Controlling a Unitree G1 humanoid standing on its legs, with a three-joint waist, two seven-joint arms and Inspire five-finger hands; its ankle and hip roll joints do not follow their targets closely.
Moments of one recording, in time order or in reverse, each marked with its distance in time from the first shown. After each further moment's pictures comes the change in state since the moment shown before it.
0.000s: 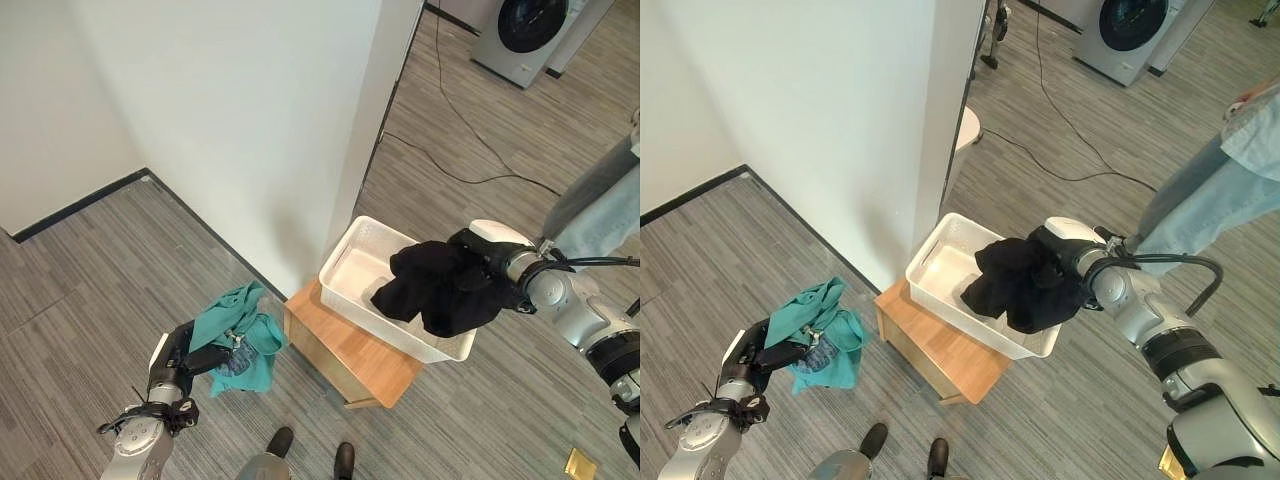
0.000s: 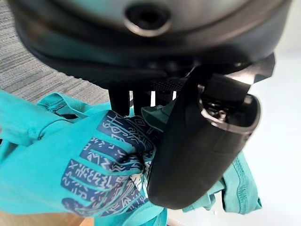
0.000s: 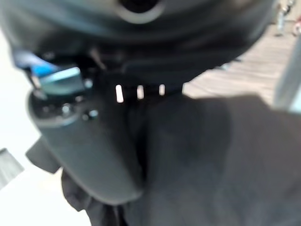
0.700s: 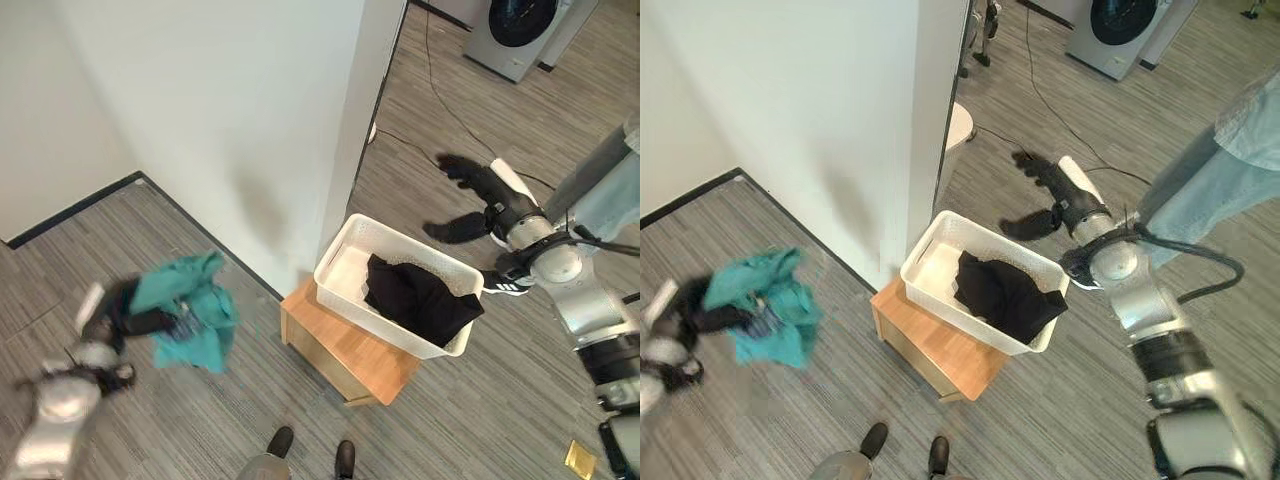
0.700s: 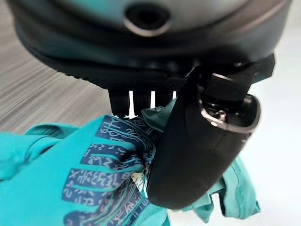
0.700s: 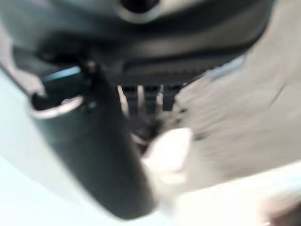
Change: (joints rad) left arm -0.218 0.470 0.135 -0.075 0.084 0.041 0.053; right arm 0.199 0.292 -0.495 -0.426 0.477 -0.022 -0.142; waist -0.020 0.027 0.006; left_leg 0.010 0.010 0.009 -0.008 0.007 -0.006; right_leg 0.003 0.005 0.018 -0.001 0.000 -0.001
